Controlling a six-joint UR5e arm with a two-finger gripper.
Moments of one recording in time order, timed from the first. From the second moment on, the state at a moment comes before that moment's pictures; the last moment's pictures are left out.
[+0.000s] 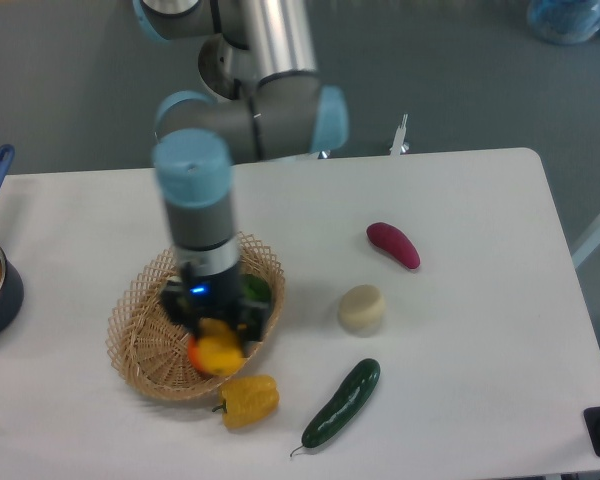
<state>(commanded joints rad) 2.35 -1.87 -1.63 -0.80 1.53 0.63</state>
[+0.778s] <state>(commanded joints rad) 2.55 -1.82 -1.65 -0.82 1.46 0.92</state>
